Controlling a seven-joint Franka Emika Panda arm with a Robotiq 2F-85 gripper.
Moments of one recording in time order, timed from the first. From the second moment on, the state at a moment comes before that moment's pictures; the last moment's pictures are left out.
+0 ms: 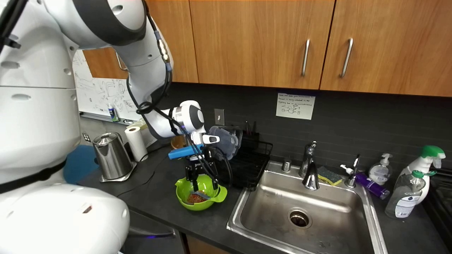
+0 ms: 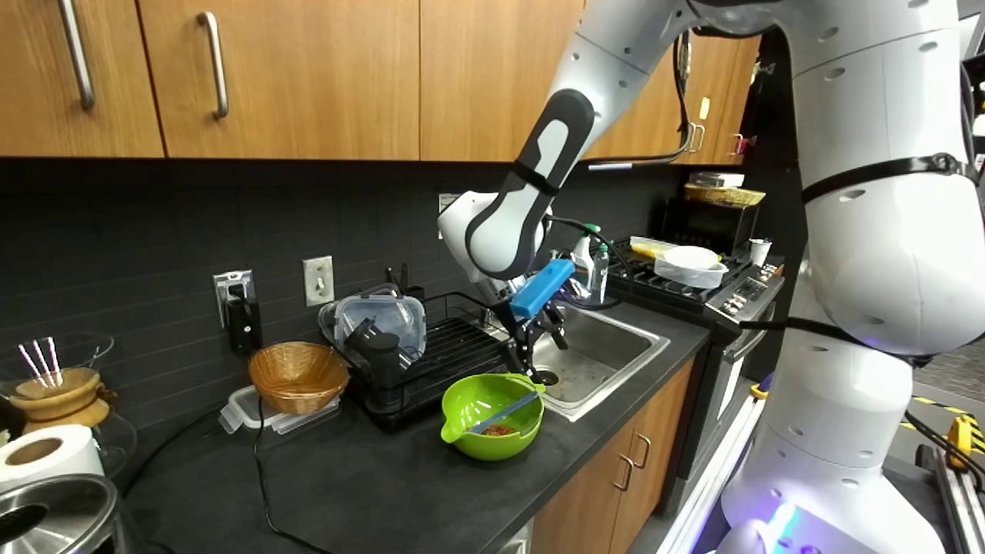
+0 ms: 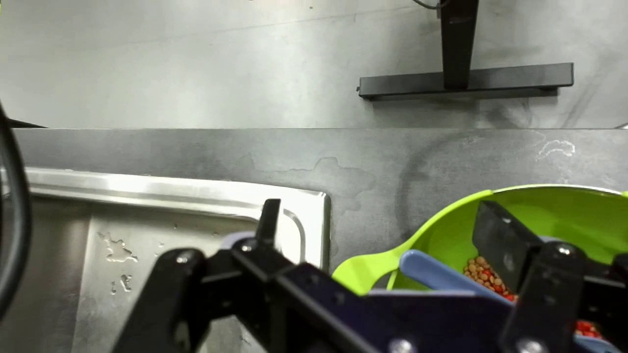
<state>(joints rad) 0.15 0.30 -0.08 -2.35 -0.37 2.12 0.38</state>
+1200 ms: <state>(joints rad) 0.19 0.41 0.04 -2.22 -0.66 1.87 0.20</state>
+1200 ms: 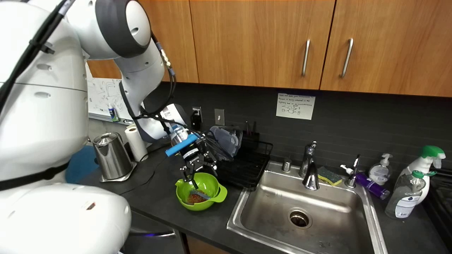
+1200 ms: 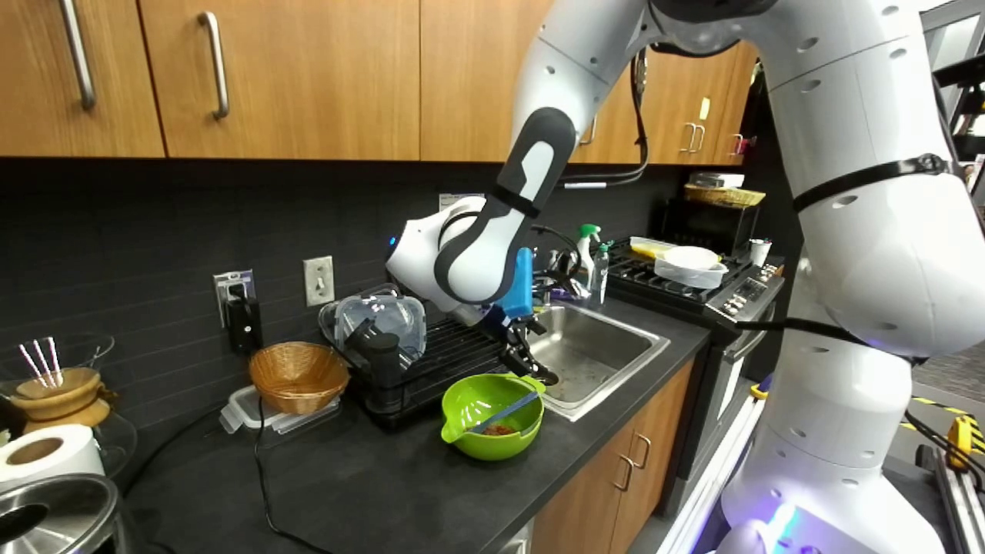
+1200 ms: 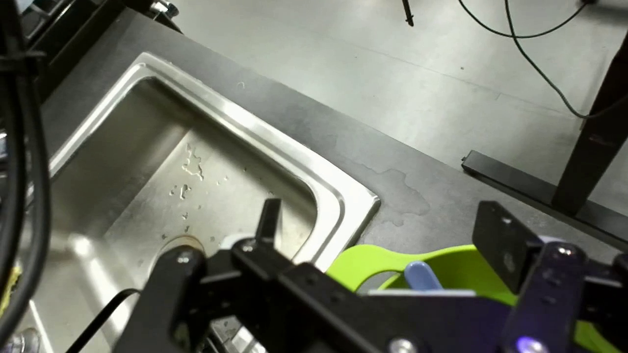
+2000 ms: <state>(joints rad) 0.19 0.41 0.10 -2.22 -0.73 1.89 -0.04</state>
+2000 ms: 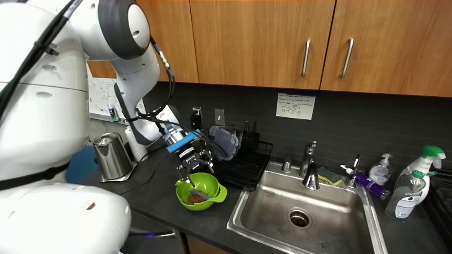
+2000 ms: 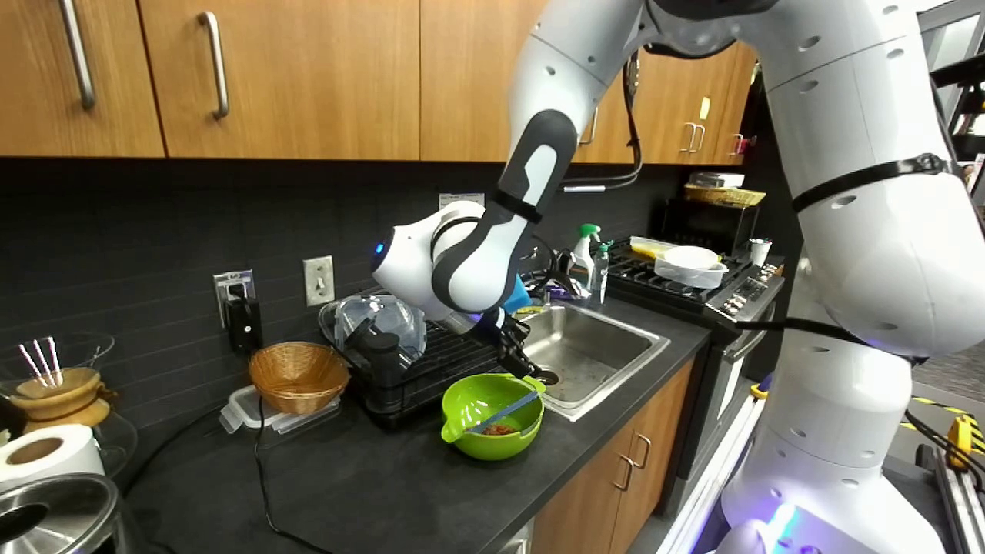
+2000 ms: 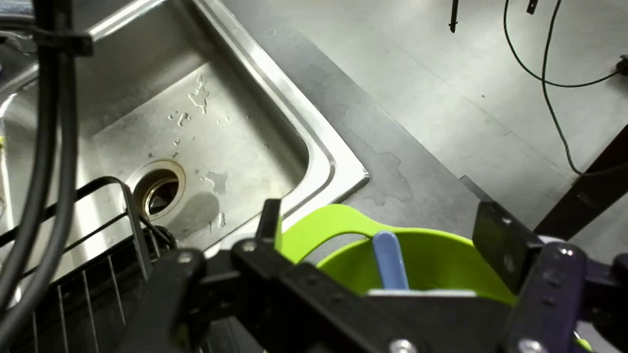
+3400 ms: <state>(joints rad) 0.18 0.42 0.14 -2.26 -0.96 2.23 -0.13</state>
